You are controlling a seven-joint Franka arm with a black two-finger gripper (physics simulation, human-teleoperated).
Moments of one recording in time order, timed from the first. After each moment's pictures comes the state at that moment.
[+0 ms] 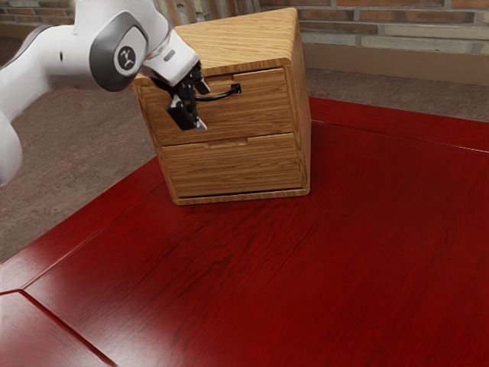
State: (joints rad) arm 0.21 0.31 -0.02 -1.18 -0.01 1.97 1.24
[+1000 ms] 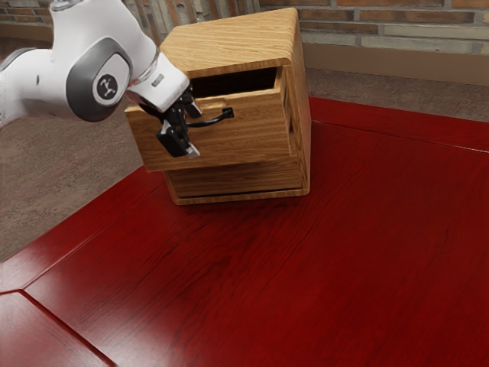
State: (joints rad) arm 0.18 0.05 -0.02 -1.57 -0.01 2.09 1.17
